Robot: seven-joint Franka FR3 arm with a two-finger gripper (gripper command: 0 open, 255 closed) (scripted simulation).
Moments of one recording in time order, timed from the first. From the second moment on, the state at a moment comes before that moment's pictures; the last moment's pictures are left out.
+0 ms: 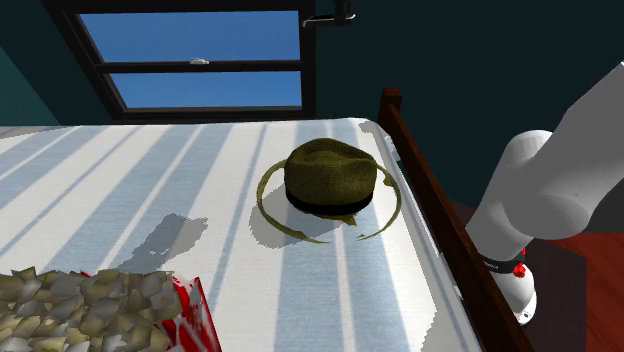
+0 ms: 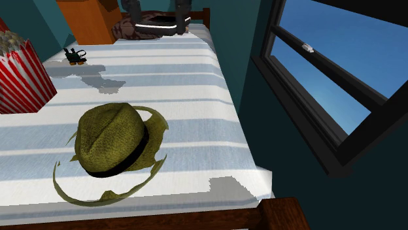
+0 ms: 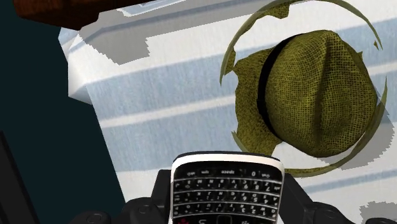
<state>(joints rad) 0.17 -0.26 -0.13 -1.63 -0.02 1.38 -0.41</state>
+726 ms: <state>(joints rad) 0.24 -0.46 0.04 -1.81 0.03 1.36 -0.16</state>
